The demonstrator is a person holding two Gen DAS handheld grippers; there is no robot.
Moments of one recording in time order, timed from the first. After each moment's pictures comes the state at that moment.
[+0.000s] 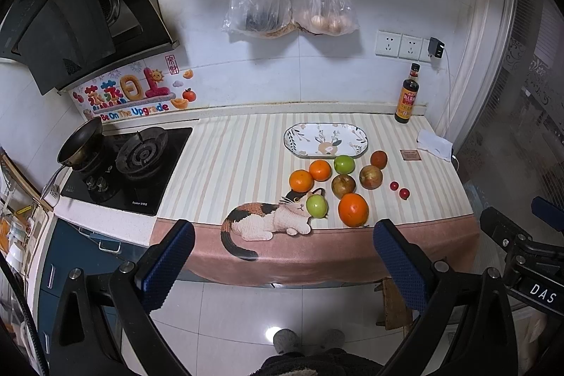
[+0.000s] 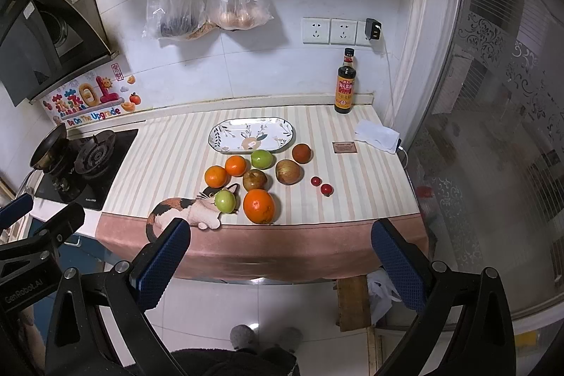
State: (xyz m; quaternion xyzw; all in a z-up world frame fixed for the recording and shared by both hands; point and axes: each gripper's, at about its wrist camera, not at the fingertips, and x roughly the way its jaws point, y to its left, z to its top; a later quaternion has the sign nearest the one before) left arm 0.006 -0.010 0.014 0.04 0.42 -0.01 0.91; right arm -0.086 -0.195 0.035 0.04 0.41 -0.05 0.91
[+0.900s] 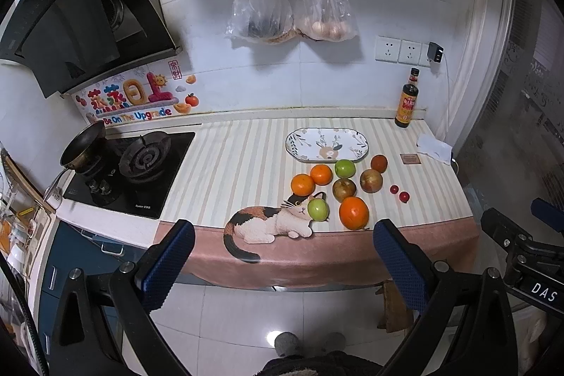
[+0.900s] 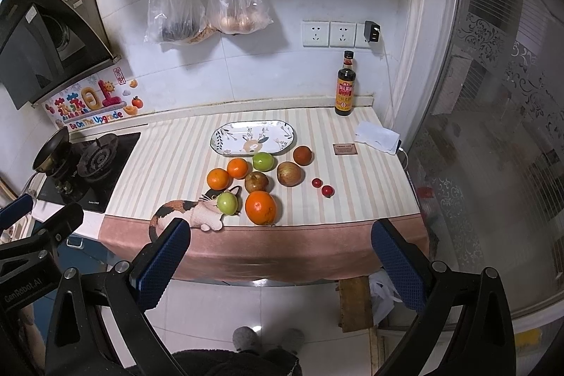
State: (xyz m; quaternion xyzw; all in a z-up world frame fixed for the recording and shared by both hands) left arm 0.009 -0.012 0.023 0.04 0.41 -0.01 0.91; right arm -0.086 -0.196 0.037 0.05 0.41 -0.04 0.91
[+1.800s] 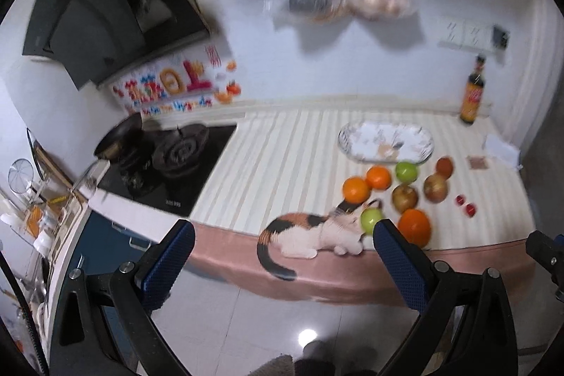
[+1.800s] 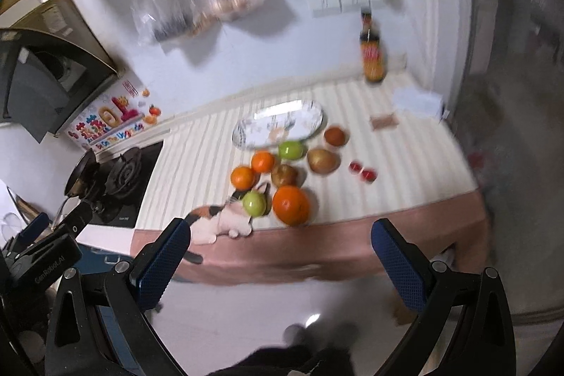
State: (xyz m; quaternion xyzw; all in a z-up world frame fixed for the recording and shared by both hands) left arm 0.087 -0.005 -0.059 0.07 0.43 0.11 0.90; right arm -0.005 -0.242 -0.058 0.17 0.45 0.03 0.88
